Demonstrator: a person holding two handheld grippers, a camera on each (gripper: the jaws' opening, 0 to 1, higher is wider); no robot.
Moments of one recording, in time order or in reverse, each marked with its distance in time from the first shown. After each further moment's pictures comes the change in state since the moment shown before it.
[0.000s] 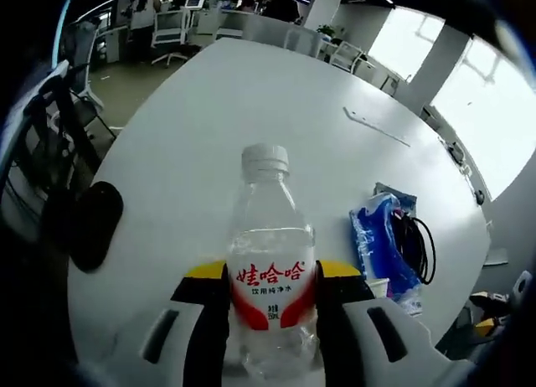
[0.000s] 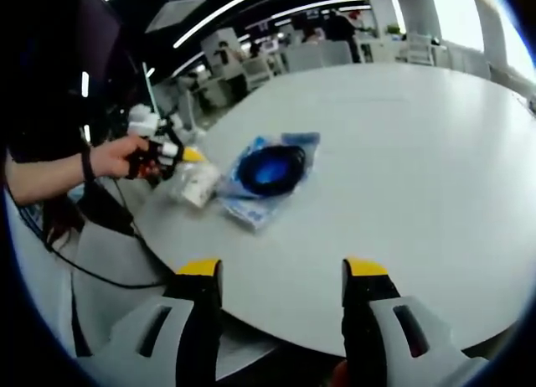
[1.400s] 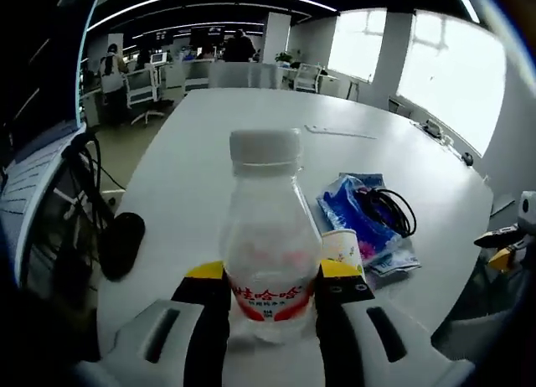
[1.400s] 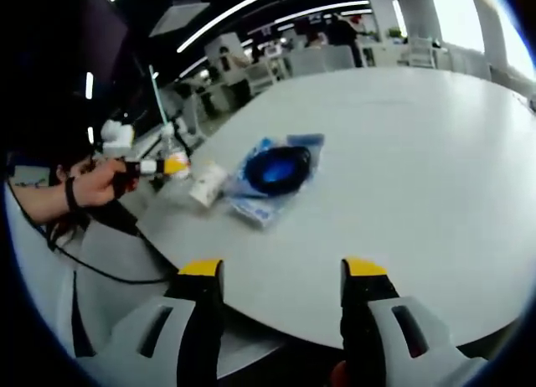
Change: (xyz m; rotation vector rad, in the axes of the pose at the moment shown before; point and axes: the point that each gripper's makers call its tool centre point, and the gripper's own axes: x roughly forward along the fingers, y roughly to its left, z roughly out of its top) left arm -0.054 -0.014 -0.021 0.243 -0.187 -0.028; right arm -0.006 0.007 -0.005 -0.002 -0.029 0.017
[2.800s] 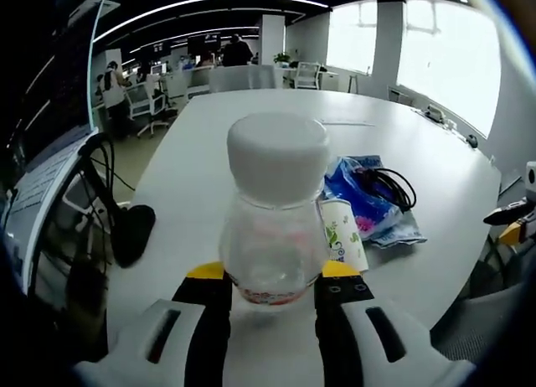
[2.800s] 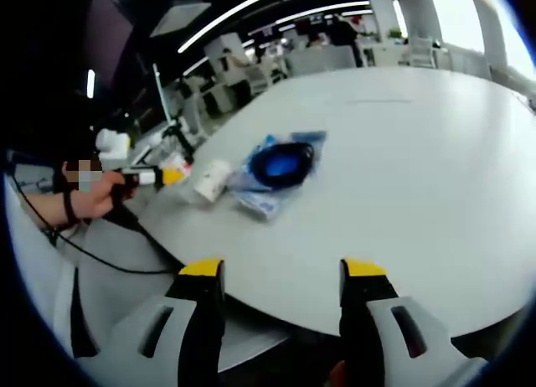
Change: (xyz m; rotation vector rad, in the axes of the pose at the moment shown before) left arm -0.011 0.001 -0.023 0.077 -0.008 0.058; right arm -0.008 0.007 -0.010 0.000 -0.003 0.002
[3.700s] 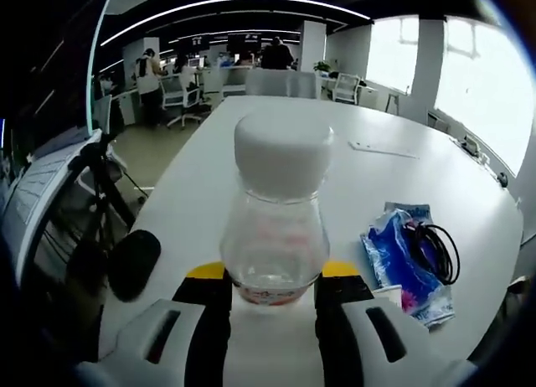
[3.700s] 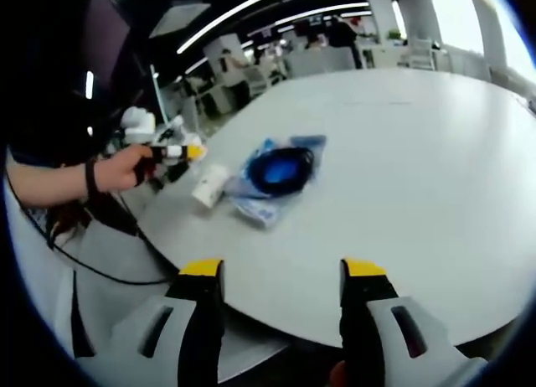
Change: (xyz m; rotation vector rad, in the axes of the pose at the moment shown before) left arm 0.056 0.031 0.055 -0.153 -0.035 0.145; right arm 0.010 0.000 0.012 -0.004 -0.007 -0.004
